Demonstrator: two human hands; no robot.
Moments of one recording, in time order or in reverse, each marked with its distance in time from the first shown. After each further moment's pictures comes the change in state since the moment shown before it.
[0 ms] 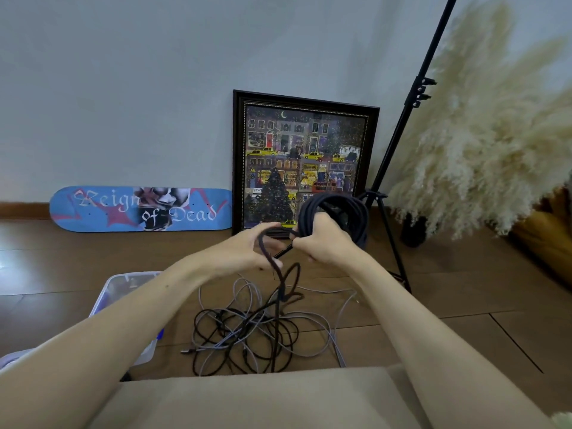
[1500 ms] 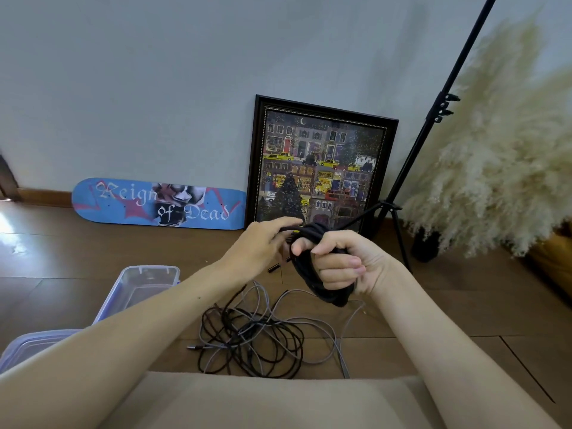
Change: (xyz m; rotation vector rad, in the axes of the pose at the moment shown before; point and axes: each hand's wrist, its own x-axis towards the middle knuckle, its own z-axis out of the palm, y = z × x) left_hand -0.001 0.001 0.008 0.285 0.480 0.309; right_hand -0.026 -0.008 -0.015 1.368 -1.170 0.089
